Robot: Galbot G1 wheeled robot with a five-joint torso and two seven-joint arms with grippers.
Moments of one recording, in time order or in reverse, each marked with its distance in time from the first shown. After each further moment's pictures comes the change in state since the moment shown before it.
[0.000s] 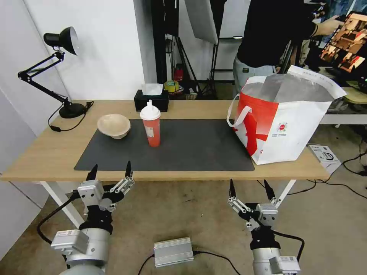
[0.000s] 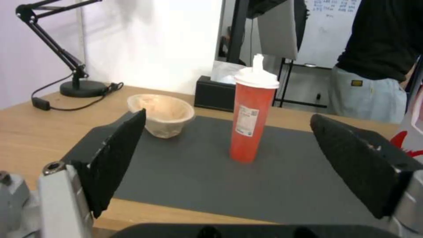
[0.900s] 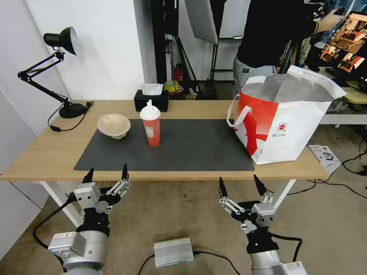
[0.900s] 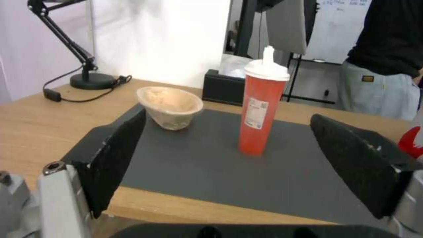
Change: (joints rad) left arm 0.028 -0.020 -0.013 0.000 0.003 0.002 -0.003; right arm 0.013 -0.062 -0.030 0.112 0.154 0.034 -0.196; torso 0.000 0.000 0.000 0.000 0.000
